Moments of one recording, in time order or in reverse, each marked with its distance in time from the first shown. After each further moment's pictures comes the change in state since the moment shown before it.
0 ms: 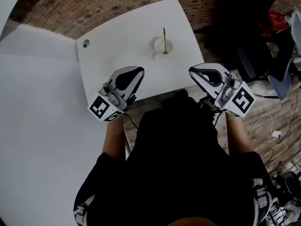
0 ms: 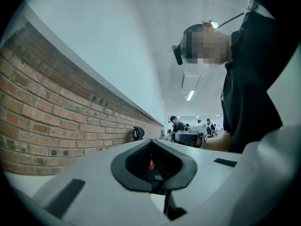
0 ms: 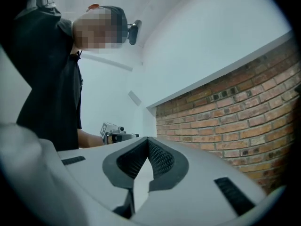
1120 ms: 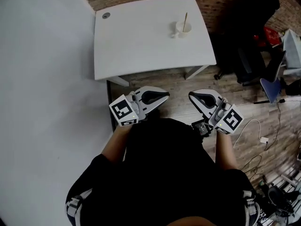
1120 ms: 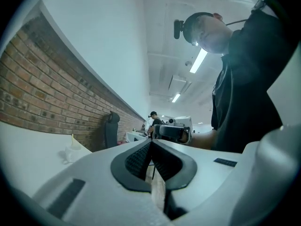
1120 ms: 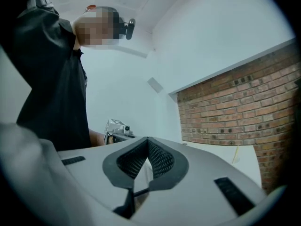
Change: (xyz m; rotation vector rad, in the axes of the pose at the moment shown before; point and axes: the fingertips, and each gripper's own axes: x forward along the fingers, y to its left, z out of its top) left arm -0.173 -0.210 -0.058 -0.173 0.056 -0.225; right arm 0.005 0.272 -0.051 0.049 0.148 0.035
